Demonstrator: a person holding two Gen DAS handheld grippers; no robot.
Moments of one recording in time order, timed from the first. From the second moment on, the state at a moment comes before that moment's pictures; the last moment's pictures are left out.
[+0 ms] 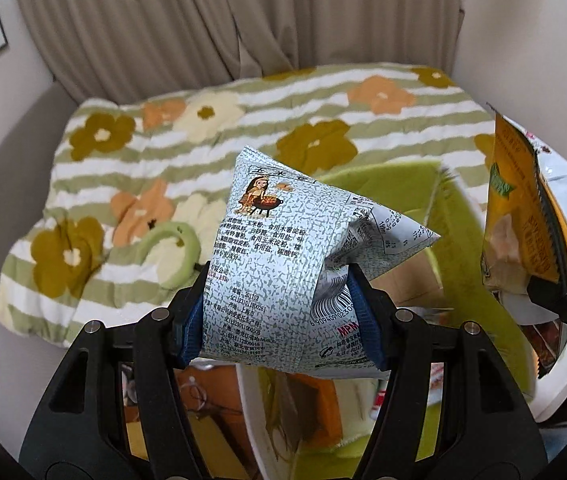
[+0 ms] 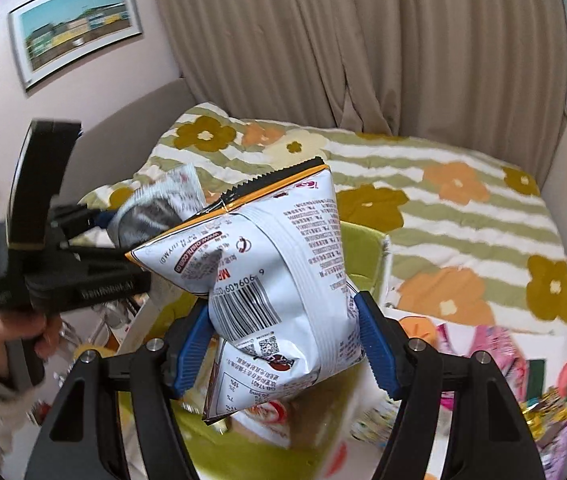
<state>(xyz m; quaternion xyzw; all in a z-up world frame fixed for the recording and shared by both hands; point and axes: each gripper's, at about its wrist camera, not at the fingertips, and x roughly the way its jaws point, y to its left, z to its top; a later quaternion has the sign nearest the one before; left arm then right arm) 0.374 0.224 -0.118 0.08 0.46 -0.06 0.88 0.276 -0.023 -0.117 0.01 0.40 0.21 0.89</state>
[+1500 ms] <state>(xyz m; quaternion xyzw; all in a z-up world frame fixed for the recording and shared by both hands) 0.330 0.236 -0.165 0.02 0.50 0.01 0.86 0.324 -0.008 -0.168 0.03 0.44 0.25 0.86</state>
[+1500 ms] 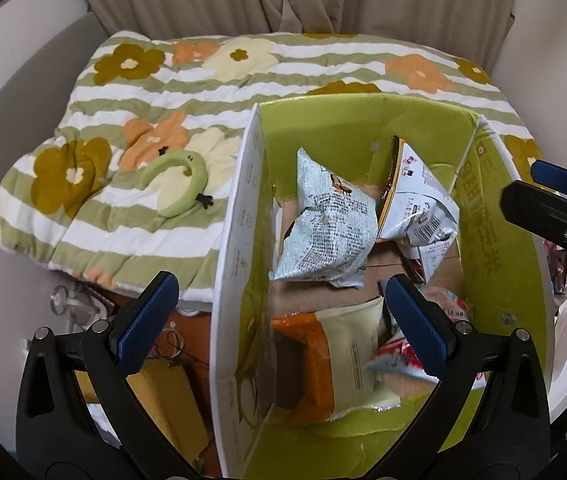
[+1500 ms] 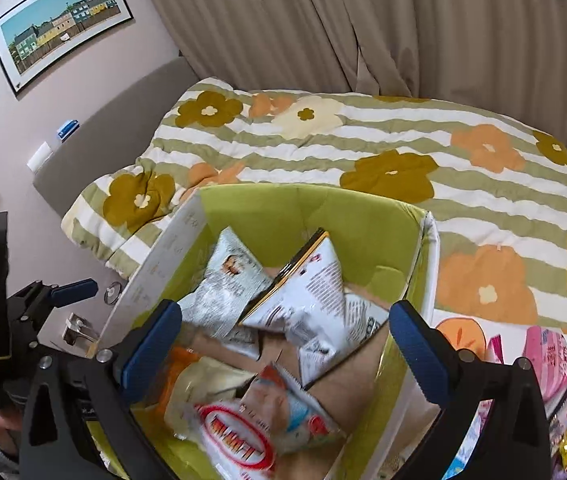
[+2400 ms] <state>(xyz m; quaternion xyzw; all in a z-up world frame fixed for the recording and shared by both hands) 0.217 0.097 -0.082 0.05 0.40 -0.19 0.90 0.134 -0.122 -0.079 0.02 0.36 0.04 0.93</state>
